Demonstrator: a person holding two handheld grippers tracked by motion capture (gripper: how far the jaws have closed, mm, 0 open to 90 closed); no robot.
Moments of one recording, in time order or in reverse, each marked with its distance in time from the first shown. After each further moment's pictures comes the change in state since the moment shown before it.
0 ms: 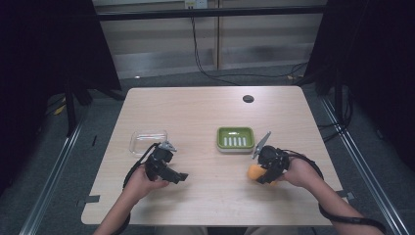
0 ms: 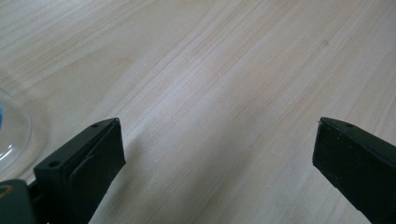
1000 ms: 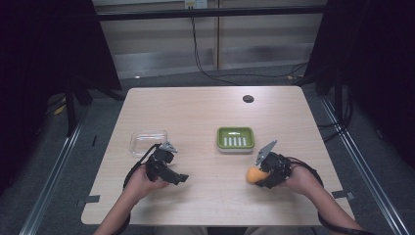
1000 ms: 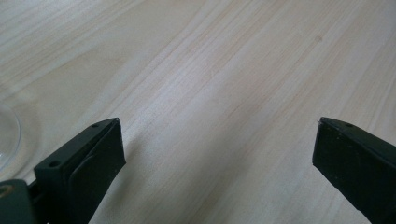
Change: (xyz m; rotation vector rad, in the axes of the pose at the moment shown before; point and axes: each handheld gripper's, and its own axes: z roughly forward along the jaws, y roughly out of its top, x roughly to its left) left arm -0.002 0.000 0.001 0.002 -0.010 0.016; right arm 0.007 -0.019 0.015 -0.118 -0.028 -0.032
